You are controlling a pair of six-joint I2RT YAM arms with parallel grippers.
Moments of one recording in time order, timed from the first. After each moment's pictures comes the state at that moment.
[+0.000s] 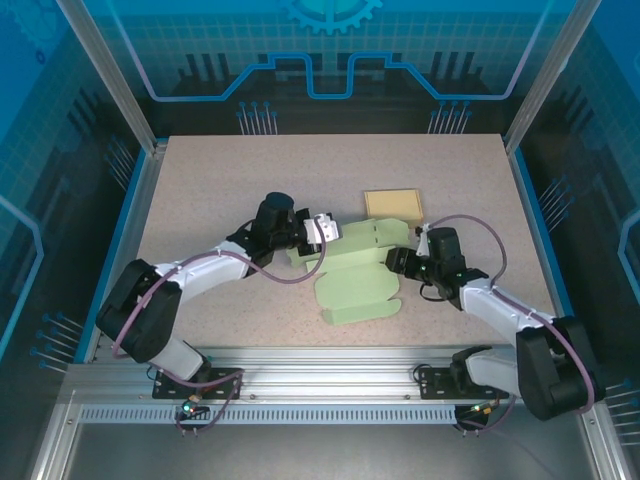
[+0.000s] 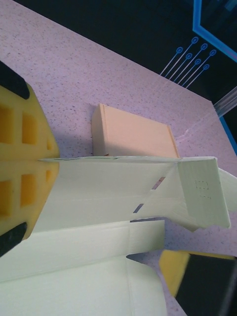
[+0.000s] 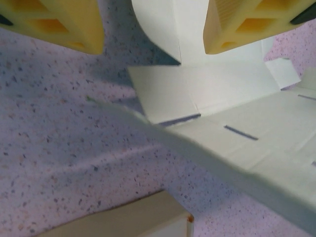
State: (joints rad) left arm -0.55 1.54 0.89 0.20 0.41 0.77; right arm 0.26 1.20 0.48 -0.04 -0.26 0.53
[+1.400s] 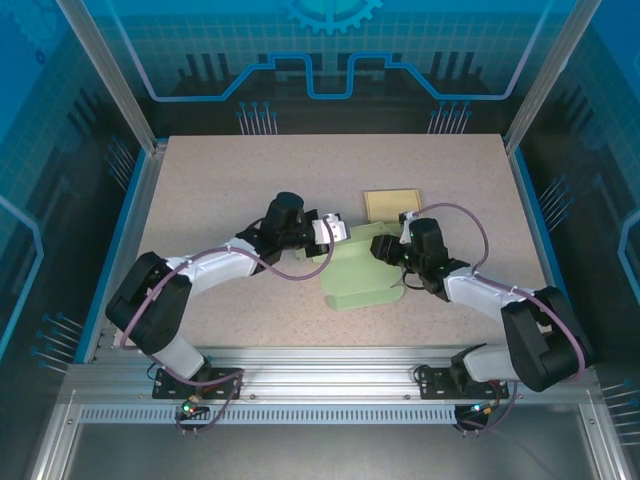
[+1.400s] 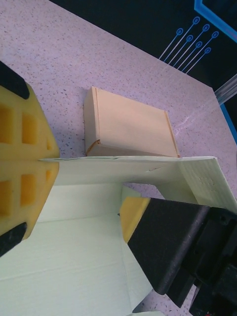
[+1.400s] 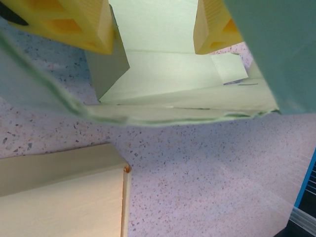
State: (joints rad) left arm -0.58 1.61 0.93 0.19 0.40 0.74; right arm 0.37 1.35 0.54 0.18 -0.18 0.58
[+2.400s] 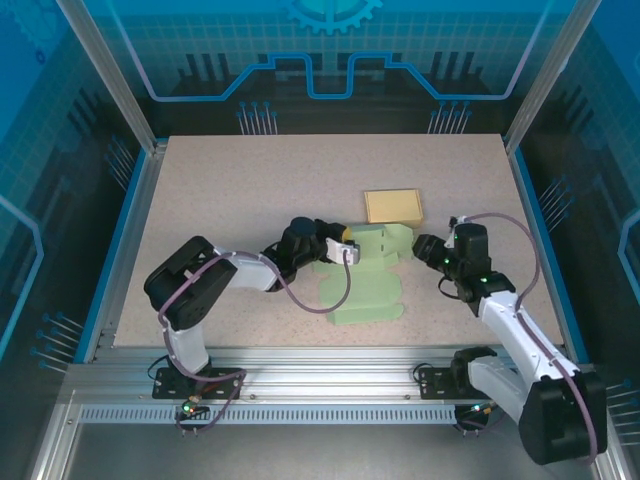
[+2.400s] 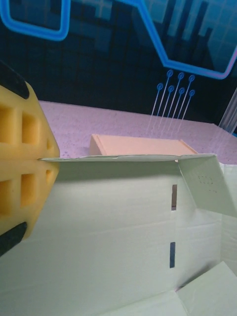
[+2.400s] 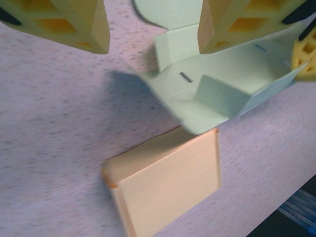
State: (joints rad) left arm -0.67 1.84 0.80 0.74 0.09 1.19; right arm 0.09 0.95 0.53 -0.25 -0.14 0.60
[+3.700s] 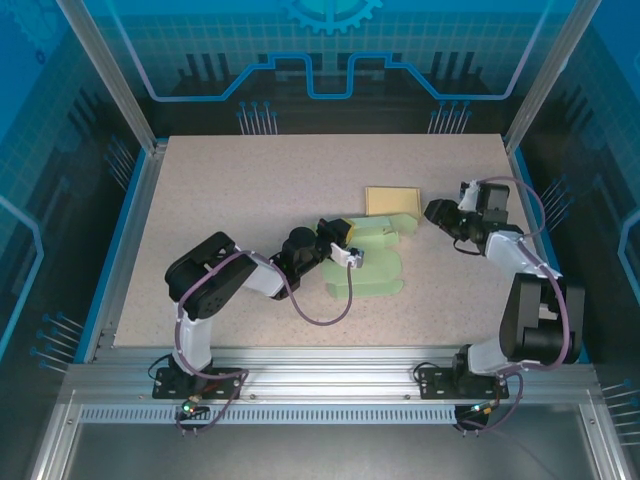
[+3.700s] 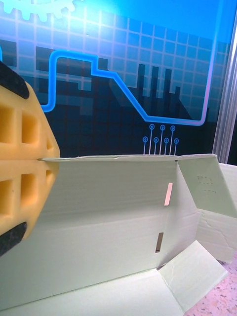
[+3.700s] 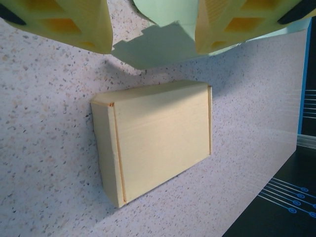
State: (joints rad) left arm -0.70 1.96 0.78 1.08 0.03 1.41; right arm -0.15 1.47 0.87 -0.18 -0.53 0.48
